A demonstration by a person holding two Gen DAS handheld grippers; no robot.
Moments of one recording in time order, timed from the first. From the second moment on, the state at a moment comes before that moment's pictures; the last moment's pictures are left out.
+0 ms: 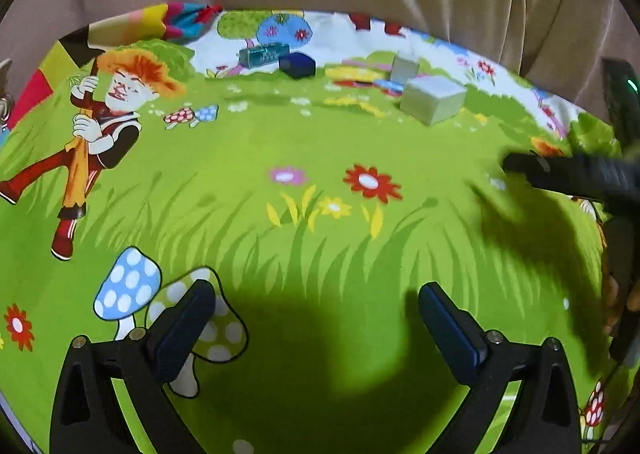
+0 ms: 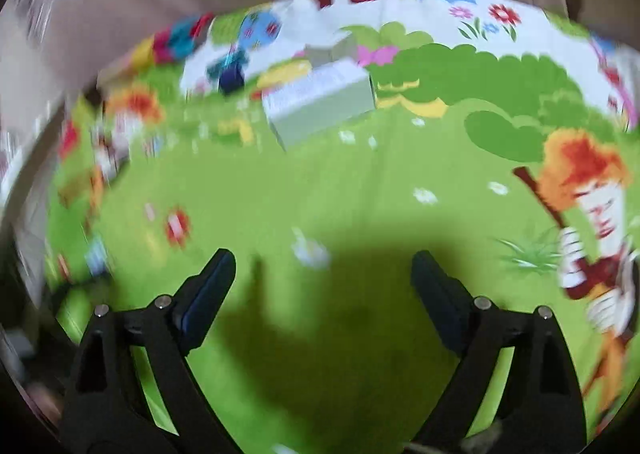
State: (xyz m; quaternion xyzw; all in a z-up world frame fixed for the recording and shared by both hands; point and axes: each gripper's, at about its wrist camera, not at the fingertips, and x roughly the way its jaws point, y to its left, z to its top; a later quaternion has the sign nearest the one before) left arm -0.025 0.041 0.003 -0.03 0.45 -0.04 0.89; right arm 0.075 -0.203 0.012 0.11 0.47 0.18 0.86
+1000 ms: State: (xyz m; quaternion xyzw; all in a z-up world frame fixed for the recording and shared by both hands) left arm 0.013 0.059 0.049 -0.05 0.46 -0.28 0.84; right arm 0.076 -0.243 0.010 -0.04 0.43 0.22 0.87
